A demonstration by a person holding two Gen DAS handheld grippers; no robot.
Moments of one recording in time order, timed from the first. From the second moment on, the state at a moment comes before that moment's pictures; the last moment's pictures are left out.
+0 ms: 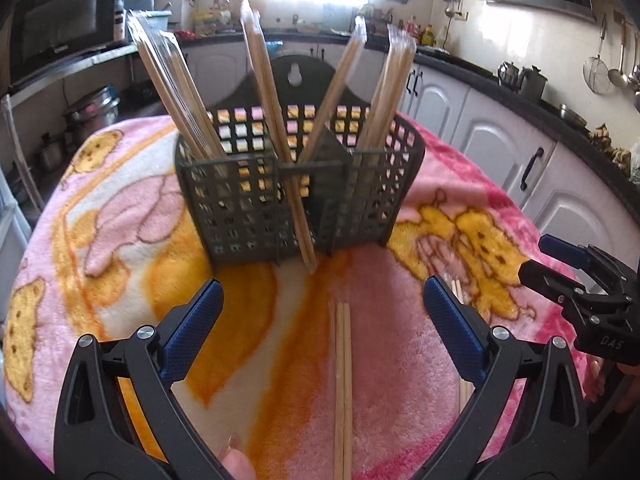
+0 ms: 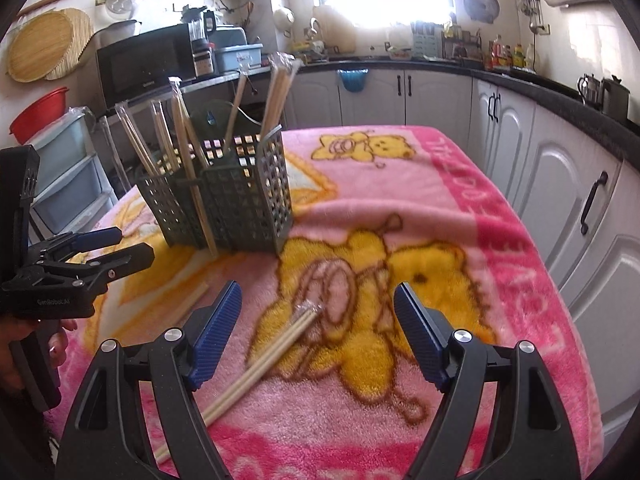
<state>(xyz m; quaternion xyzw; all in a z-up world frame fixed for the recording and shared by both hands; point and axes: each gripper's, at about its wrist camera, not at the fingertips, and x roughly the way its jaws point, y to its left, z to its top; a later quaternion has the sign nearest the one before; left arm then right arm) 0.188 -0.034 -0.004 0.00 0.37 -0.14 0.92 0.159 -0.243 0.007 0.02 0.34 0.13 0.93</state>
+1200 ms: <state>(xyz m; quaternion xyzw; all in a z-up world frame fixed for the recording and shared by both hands) 0.249 -0.068 -0.067 -0.01 0.47 -0.19 0.86 0.221 -0.227 -0.051 0.07 0.44 0.15 0.88</state>
